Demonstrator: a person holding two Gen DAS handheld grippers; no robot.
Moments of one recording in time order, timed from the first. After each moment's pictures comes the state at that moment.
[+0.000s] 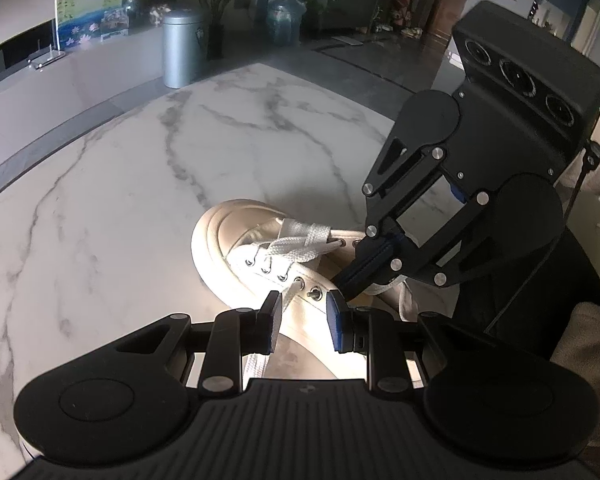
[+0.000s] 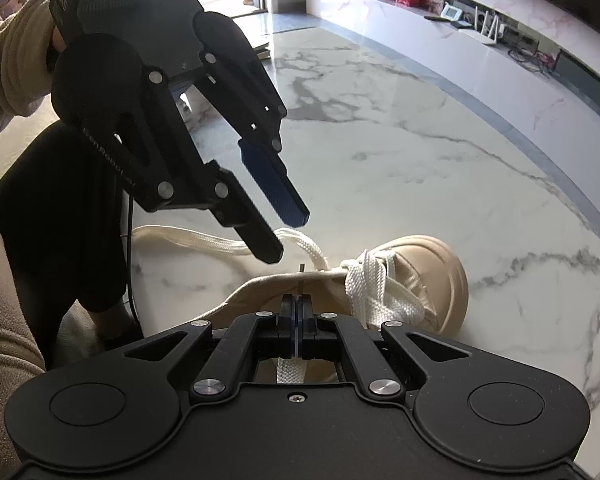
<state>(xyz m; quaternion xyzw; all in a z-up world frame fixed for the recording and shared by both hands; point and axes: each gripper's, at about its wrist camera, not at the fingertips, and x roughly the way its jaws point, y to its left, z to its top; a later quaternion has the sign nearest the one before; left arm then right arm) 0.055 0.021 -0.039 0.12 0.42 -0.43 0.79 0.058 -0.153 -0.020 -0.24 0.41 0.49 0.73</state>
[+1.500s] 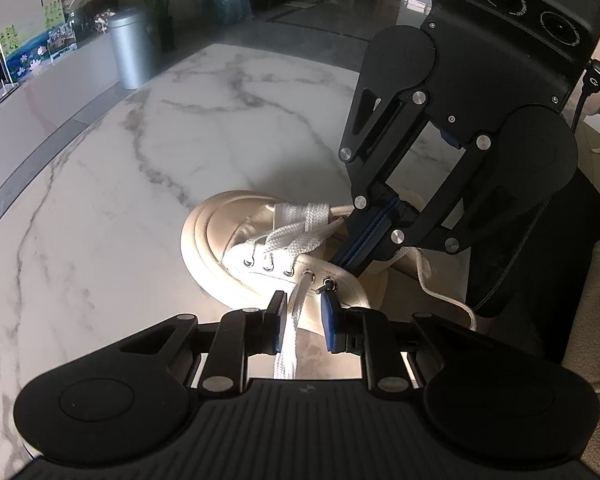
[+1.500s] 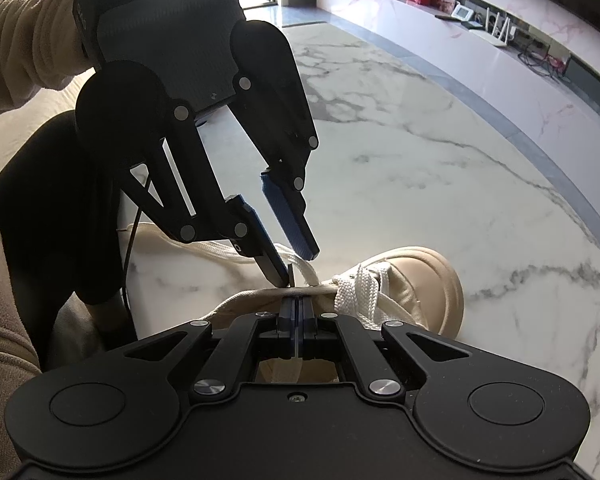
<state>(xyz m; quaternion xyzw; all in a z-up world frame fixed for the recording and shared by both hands) 0.070 0.005 -0.050 0.21 0.42 -0.47 0.75 0.067 -0.150 -0.019 -0.25 0.41 0.50 0.72</state>
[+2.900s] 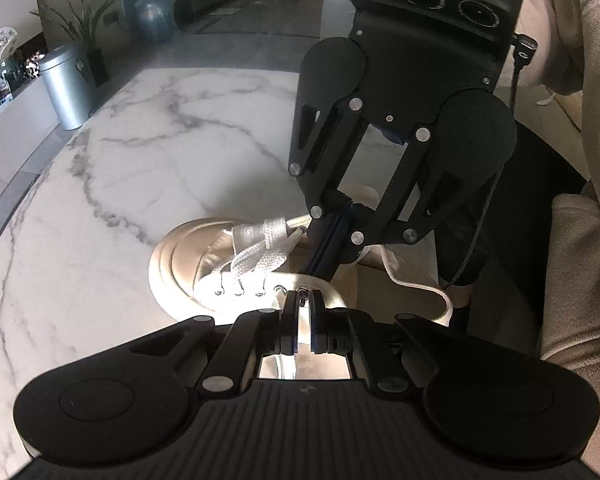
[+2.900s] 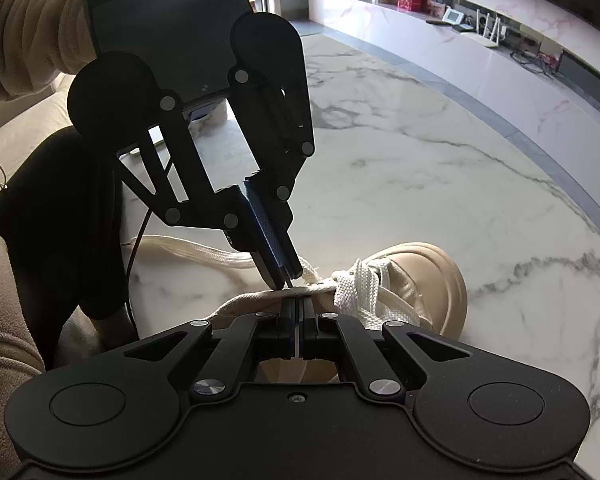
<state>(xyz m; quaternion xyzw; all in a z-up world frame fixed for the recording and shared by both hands) 0.074 -0.007 -0.048 0.27 0.39 -0.55 0.69 0.068 -0.163 -0.023 -0.22 0.41 0.50 0.73</state>
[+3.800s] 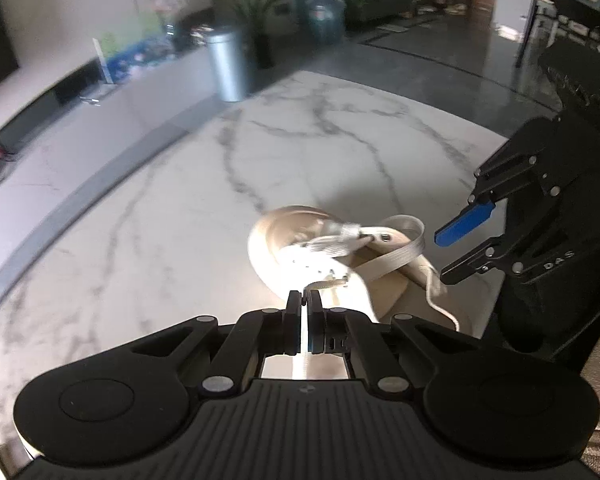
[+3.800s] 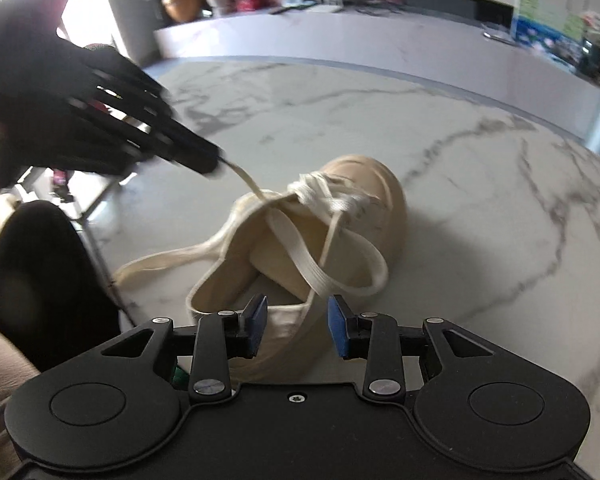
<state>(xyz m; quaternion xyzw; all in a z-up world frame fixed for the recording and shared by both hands) 0.014 0.022 0.016 0.22 0.39 -0.32 0.84 0.003 -0.204 -0.016 -0.06 0.47 0.30 0.83</state>
